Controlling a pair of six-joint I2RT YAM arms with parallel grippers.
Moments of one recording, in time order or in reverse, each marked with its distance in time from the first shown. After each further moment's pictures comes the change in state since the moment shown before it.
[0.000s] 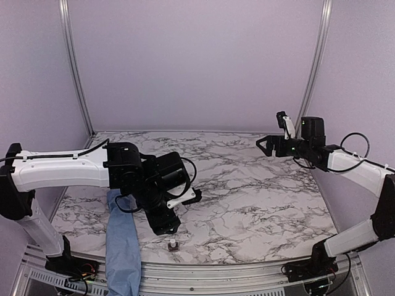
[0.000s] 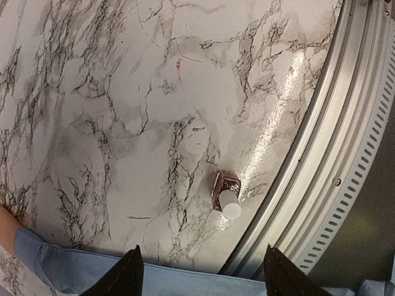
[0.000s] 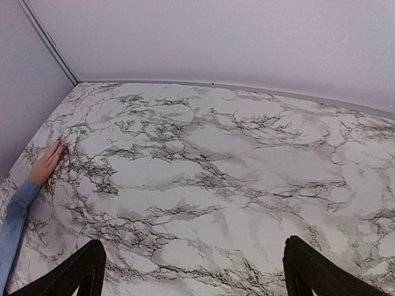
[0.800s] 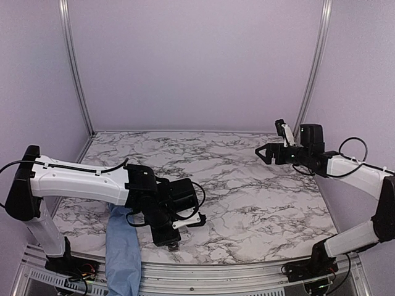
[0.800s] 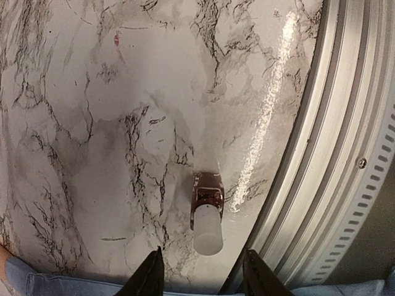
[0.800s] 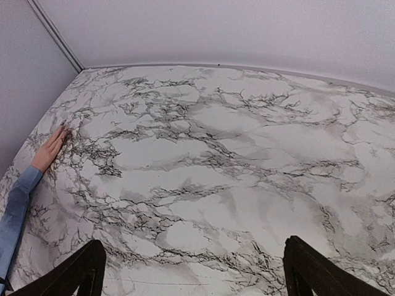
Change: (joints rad) left arm -0.056 0.096 -0.104 0.089 0.008 0.101; right arm 0.000 -0.015 -0.079 0.018 -0.034 0.008
